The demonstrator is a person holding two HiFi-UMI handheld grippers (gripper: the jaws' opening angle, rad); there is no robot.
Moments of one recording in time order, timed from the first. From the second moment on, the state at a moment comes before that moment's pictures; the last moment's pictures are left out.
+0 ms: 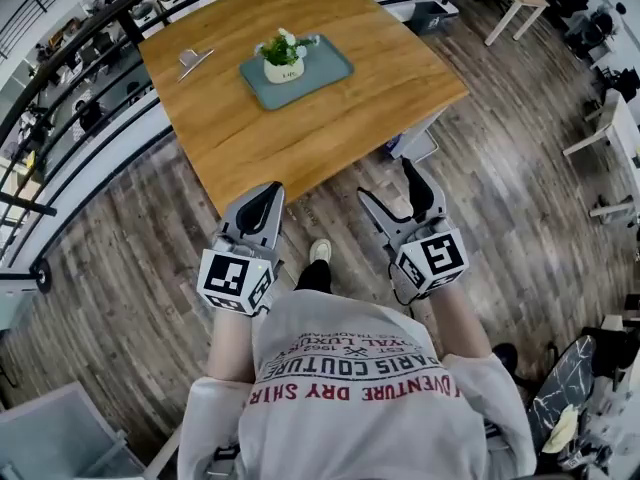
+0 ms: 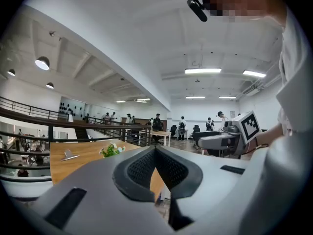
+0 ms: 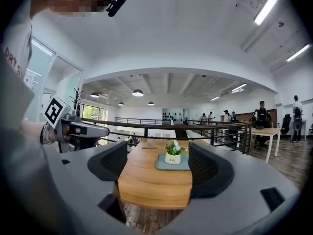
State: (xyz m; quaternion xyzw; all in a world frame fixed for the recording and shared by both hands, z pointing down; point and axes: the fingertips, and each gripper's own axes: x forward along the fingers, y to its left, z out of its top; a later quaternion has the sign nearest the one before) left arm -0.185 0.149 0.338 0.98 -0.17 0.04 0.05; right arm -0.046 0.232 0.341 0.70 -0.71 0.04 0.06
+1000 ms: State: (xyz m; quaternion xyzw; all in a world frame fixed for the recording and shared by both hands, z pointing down) left arm -0.069 -0.086 0.341 0.94 -0.33 0.05 0.05; right arm 0.081 -0.087 0.382 0.49 -0.86 0.05 0.15
